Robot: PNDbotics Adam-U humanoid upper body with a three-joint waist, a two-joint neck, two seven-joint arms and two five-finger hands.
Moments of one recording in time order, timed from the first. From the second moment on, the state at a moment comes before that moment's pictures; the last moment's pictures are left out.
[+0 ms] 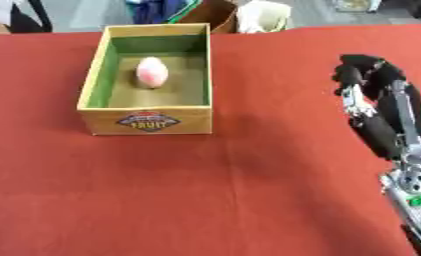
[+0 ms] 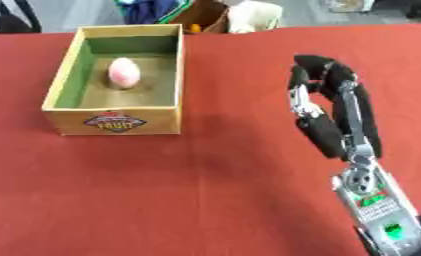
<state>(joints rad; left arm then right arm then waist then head) -0.26 0.04 0.11 -1.98 -0.05 -0.22 0.64 -0.18 -0.44 0.04 -1.97 0.11 -0.09 -0.34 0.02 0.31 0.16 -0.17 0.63</state>
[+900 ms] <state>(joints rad) -0.26 0.04 0.11 -1.98 -0.05 -0.22 0.65 -0.16 -0.43 -0.02 -1.97 -0.06 -0.10 -0.28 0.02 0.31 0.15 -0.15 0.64</state>
